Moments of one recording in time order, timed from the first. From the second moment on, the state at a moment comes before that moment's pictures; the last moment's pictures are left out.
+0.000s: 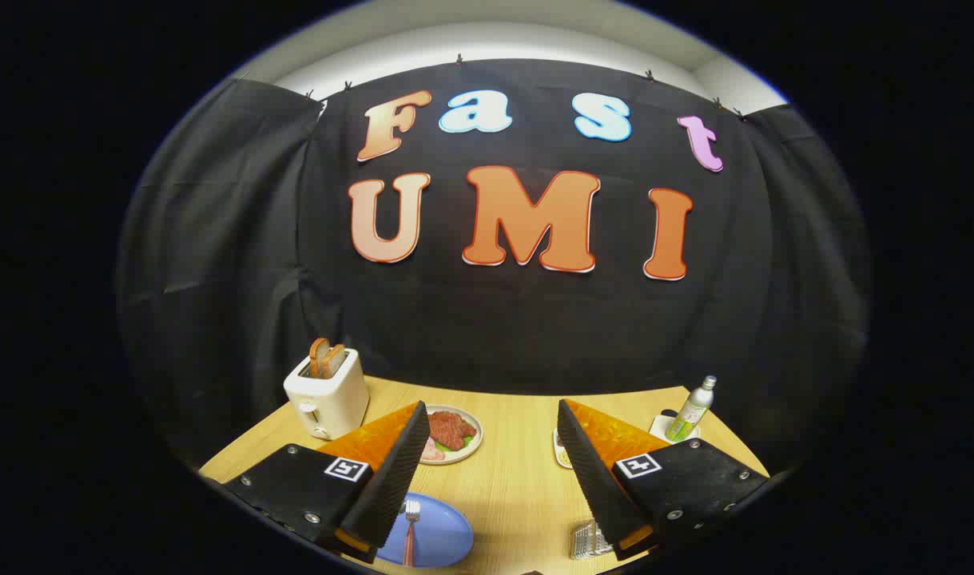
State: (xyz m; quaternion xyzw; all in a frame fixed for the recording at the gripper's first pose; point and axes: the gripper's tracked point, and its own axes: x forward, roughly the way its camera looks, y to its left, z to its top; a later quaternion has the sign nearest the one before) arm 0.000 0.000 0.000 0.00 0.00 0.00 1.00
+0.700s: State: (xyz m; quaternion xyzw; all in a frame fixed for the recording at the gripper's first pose) arm -0.001 -0.034 0.031 0.00 -0.06 -0.03 1.00
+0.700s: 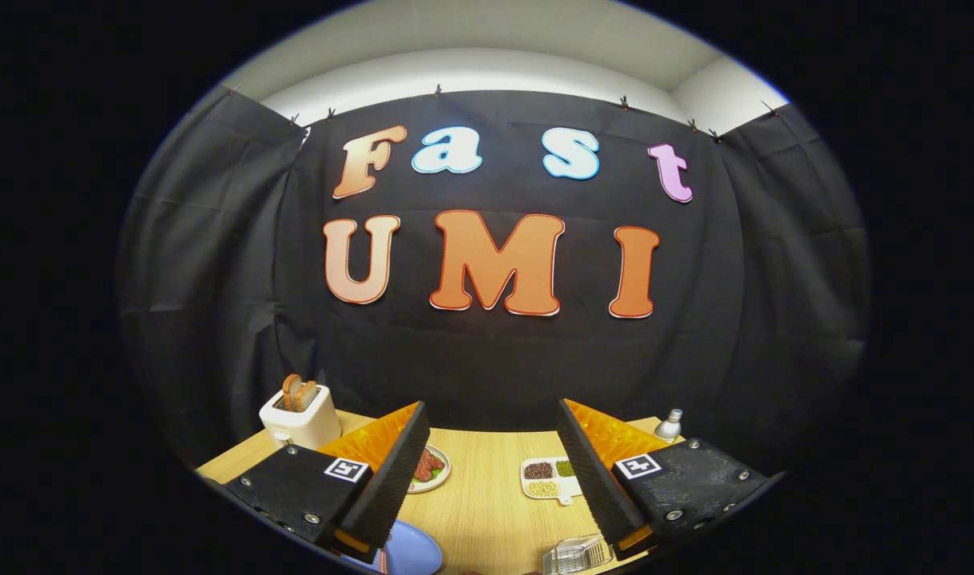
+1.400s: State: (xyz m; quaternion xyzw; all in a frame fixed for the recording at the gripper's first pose) arm 0.001 0.074 -0.178 -0.03 0.24 0.13 0.96
